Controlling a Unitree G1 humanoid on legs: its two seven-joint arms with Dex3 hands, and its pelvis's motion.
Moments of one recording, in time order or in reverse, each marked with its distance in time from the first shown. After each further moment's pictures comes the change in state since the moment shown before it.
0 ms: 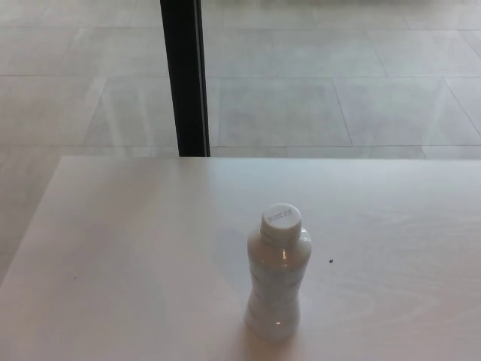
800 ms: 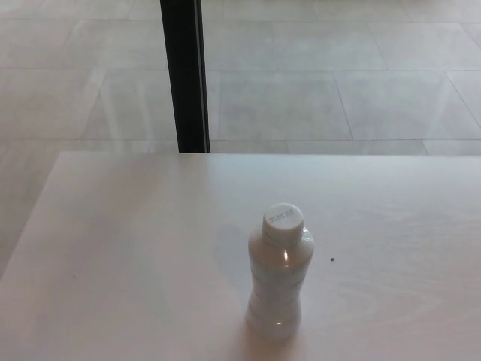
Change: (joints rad) left_arm -0.315 -0.014 -0.354 -0.826 -0.015 0.001 -0.073; right_arm -0.297 0.076 0.242 -0.819 0.029 0.011 0.053
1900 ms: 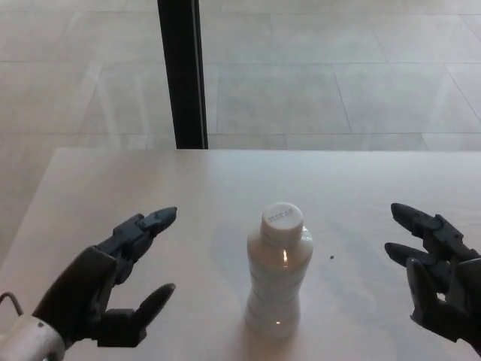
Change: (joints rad) left_arm 0.001 0.152 -0.782 -0.563 0.250 0.078 -0.131; right_arm 0.024 0.068 0.518 -0.497 -0.103 0.197 0.068
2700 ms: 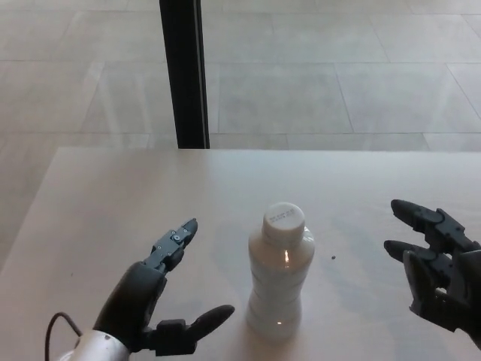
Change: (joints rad) left_arm -0.022 -0.274 -0.088 0.024 0.218 0.126 0.185; right_arm -0.036 0.050 -0.024 0.019 -0.026 0.038 -0.002
